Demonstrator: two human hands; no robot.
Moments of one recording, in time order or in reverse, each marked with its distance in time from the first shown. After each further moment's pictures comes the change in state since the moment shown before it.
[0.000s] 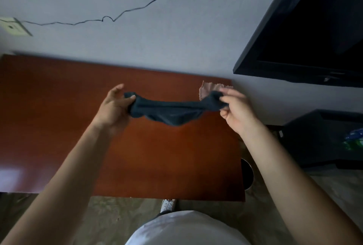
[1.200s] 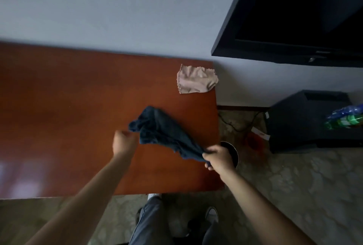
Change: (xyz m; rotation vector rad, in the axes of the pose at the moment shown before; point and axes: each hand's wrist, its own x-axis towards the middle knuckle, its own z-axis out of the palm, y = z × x) left_hand 0.017 -0.200 0.003 0.884 0.348 -0.228; right_hand 0.029 0.180 -0.143 -0.679 0.057 0.286
